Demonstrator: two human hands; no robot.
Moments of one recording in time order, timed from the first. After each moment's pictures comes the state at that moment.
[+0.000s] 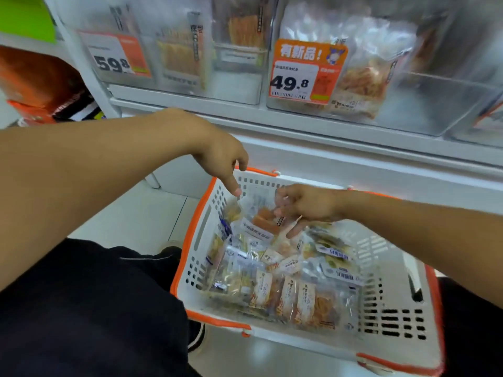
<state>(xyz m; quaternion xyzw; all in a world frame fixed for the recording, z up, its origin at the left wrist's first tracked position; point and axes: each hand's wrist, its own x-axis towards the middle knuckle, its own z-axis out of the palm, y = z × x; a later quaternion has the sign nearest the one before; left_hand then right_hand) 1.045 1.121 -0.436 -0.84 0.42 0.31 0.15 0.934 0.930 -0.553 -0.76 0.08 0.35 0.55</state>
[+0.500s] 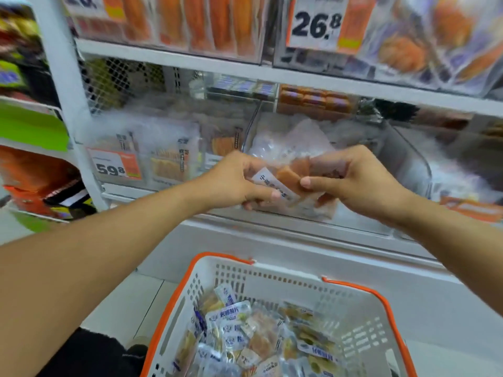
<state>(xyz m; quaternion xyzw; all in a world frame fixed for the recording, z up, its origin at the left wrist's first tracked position) 1.048 1.067 -0.365 -0.76 0.37 0.19 -0.50 0.937 0.871 -0.335 -0.89 -0.04 -0.09 0.44</state>
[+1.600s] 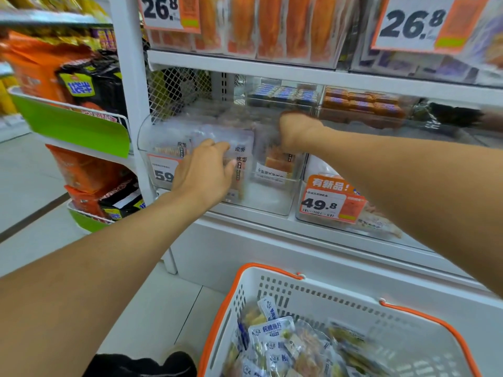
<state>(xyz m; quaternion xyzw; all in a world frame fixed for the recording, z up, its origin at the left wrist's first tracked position) 1.128 1.172 -0.385 -0.93 0.21 -0.18 -0.23 1.171 0.962 -0.332 -1.00 0.04 -0.07 -0.01</state>
